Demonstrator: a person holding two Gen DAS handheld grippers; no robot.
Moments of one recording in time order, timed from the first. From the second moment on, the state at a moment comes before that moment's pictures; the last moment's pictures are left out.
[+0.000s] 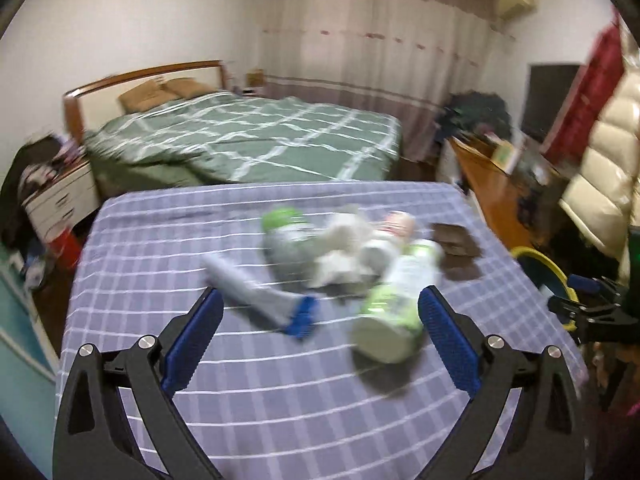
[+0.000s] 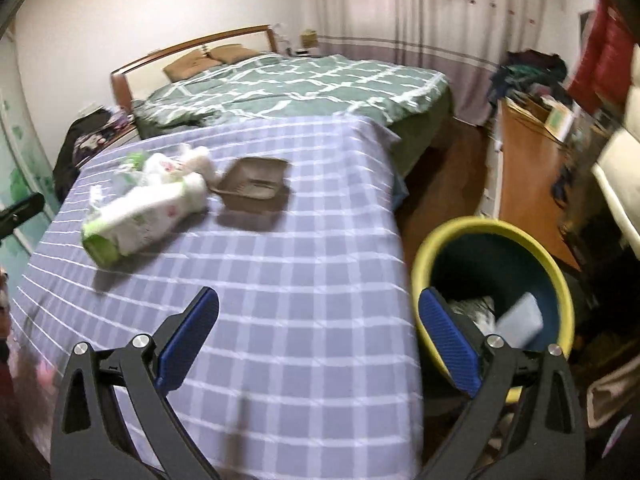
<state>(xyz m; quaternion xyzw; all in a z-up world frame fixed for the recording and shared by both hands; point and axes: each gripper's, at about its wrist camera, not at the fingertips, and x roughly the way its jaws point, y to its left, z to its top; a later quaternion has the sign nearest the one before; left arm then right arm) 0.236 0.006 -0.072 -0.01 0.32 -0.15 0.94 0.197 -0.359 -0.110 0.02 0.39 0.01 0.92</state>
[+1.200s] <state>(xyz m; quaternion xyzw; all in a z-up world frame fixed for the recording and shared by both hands) 0.237 0.062 -0.079 -0.07 0.29 -0.07 0.95 0.403 -0.191 -0.092 -0.03 0.46 0.14 0.88</state>
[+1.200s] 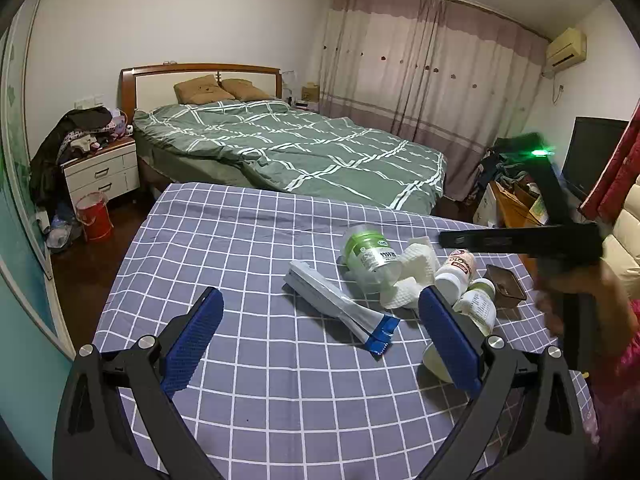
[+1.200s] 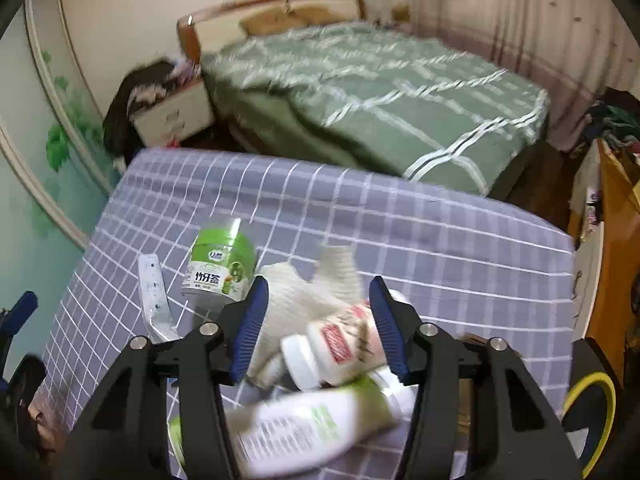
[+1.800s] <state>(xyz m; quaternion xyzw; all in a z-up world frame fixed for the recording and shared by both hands) 0.235 0.058 -0.078 -0.06 0.29 -0.08 0.95 0.395 -0.179 -0.067 -0.03 0.44 0.17 0.88</state>
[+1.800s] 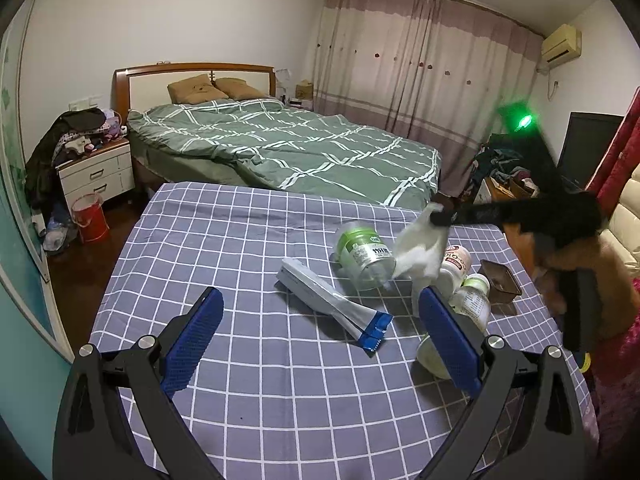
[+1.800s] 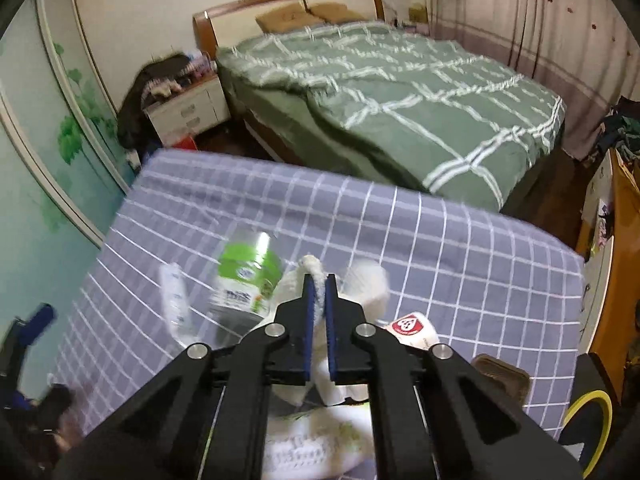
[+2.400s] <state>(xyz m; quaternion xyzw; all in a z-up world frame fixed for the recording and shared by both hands) 0.232 0.048 -0.080 -0.05 0.30 -0.10 0.95 0.319 -0.265 0.047 0.03 0.31 0.16 0.94</state>
